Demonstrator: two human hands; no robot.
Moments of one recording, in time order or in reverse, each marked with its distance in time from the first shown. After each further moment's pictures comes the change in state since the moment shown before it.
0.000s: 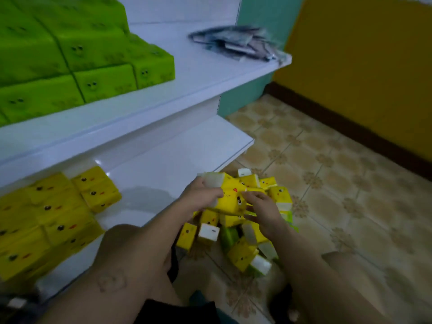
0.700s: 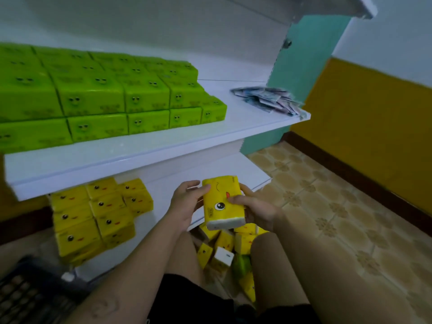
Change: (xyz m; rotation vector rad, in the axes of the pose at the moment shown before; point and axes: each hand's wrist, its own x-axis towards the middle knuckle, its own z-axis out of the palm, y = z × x) left_hand -0.092 -0.021 -0.103 -0.751 0.228 0.150; right_hand -0.082 -0.071 0.086 -0.279 -0.625 -0.118
